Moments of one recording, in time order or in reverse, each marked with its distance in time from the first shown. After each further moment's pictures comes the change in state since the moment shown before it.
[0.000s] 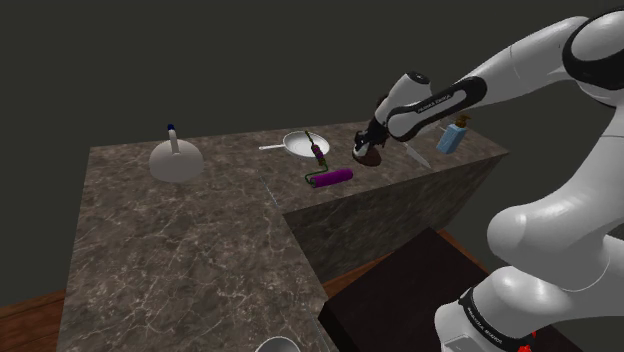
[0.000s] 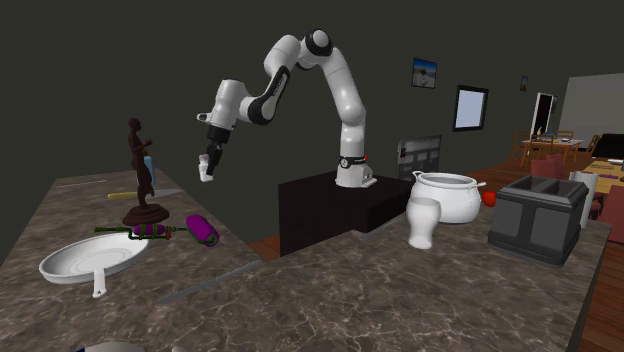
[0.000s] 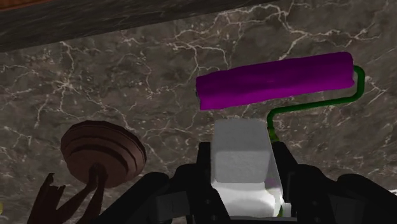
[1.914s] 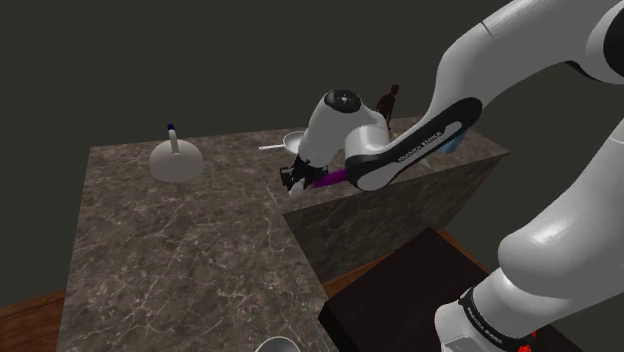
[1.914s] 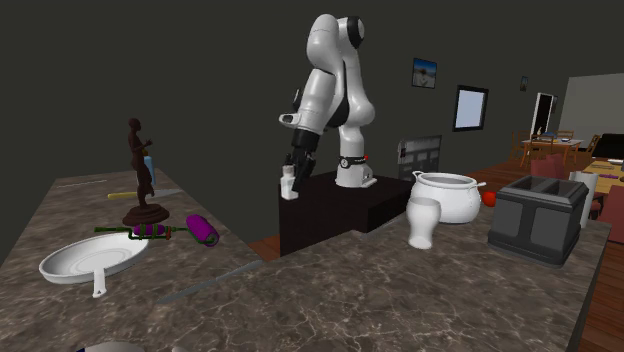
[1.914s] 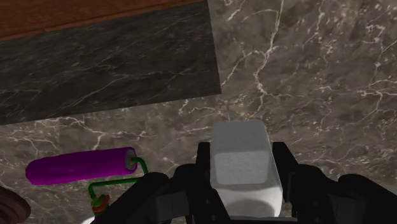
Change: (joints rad) arm 0.603 -0.221 0.051 -0.227 -0.267 -0.054 0.951
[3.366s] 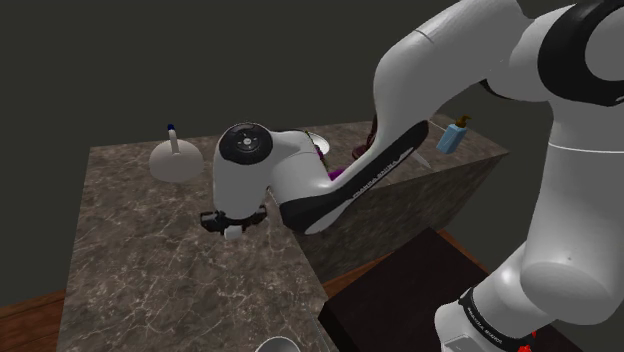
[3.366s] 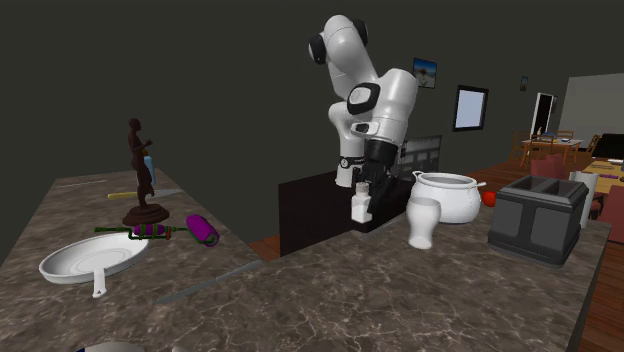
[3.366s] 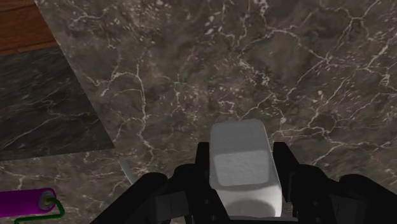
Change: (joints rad) arm 0.465 0.282 0.002 0.316 -0.185 -0.315 0.461
